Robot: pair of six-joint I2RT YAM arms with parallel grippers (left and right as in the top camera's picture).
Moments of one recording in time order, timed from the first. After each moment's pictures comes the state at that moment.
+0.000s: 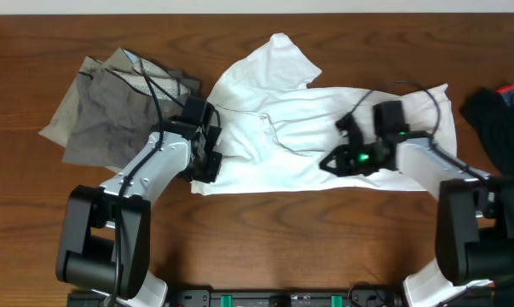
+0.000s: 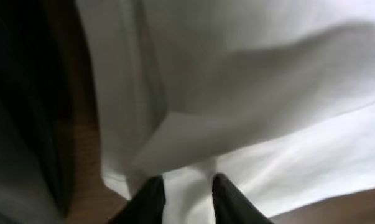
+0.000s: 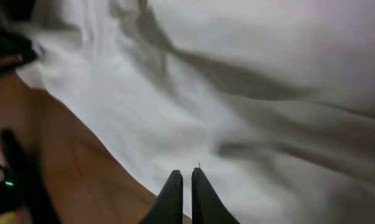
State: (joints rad) left arm -0.26 1.73 1.02 -0.77 0.01 0.02; right arm 0.14 1.77 0.90 -0.46 -0.69 -0.02
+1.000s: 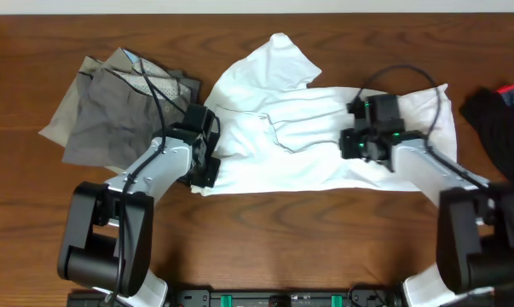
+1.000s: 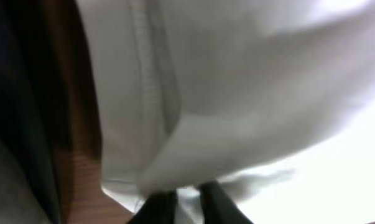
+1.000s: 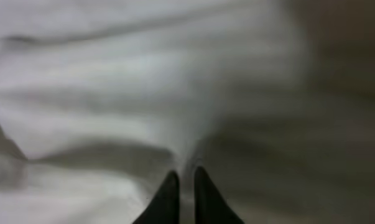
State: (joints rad) left arm -0.26 1.74 0.96 -0.71 -0.03 0.03; right arm 0.14 1.72 0.91 -0.31 -0.21 0.13
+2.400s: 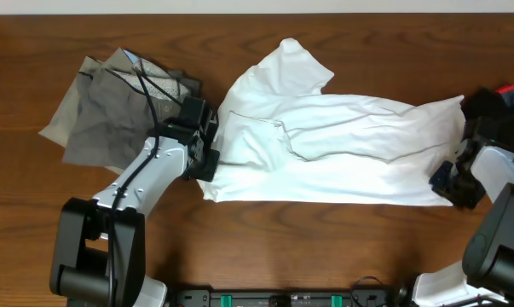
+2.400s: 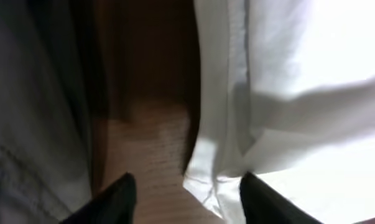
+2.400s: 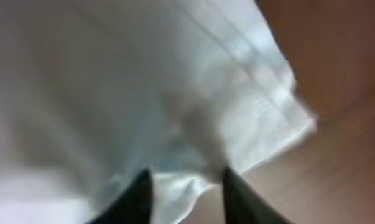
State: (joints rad) left arm -0.26 1.67 1.01 -0.76 -0.03 0.01; right arm -0.40 1.72 0.92 -0.72 0.18 0.35
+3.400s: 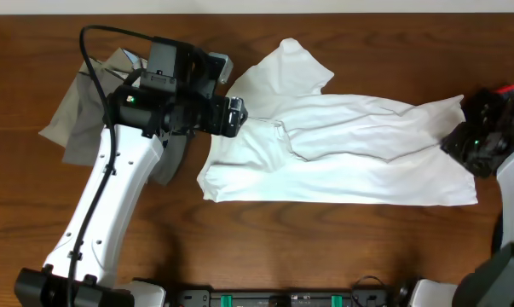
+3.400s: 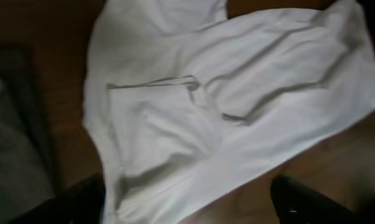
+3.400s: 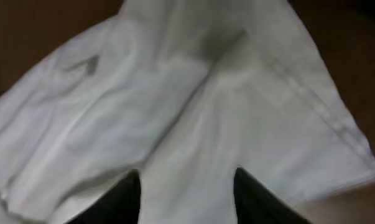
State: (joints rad) left arm -0.26 1.51 1.47 -0.97 0.34 -0.02; right arm -0.44 1.49 1.08 -0.74 -0.21 0.30
